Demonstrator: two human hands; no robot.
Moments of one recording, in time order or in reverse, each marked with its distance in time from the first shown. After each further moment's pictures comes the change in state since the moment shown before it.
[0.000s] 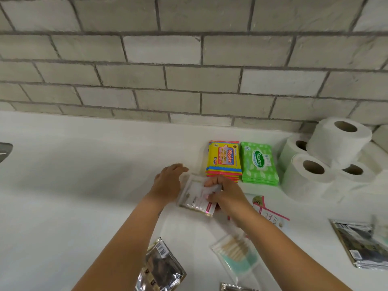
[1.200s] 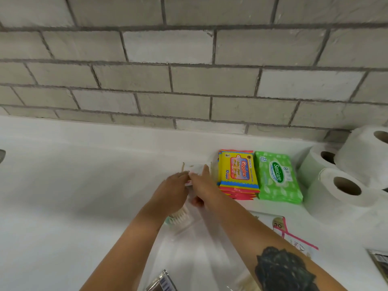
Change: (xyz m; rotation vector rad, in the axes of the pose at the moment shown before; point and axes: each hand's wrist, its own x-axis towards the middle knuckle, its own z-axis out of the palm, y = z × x) left_hand 0.024 -0.002 -0.013 -0.079 -0.069 0.025; right_hand 0.114 -0.017 0.074 0.136 0.020 0.312
